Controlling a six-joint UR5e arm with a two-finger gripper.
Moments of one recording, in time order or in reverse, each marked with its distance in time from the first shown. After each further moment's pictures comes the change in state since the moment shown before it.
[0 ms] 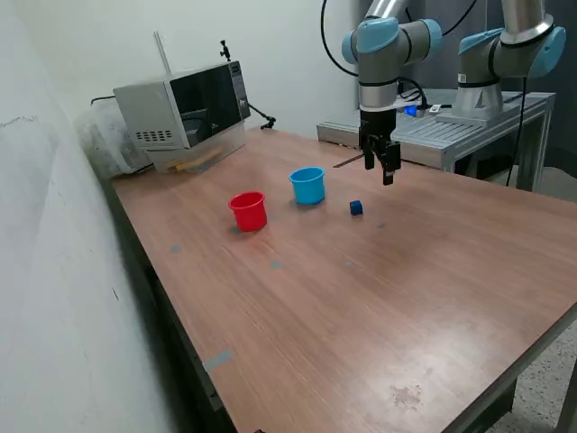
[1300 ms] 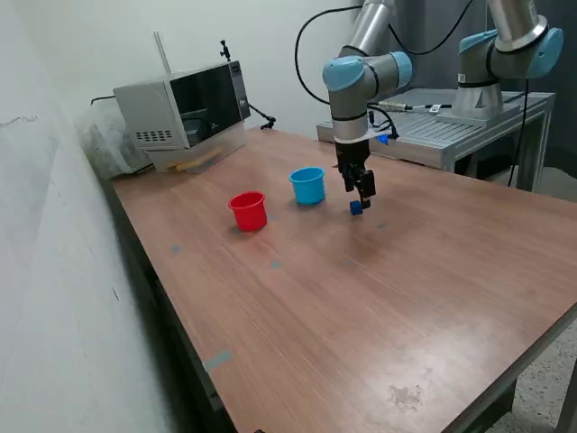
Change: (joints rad) arm -0.073 0.156 -0.097 -0.009 0.006 -0.076
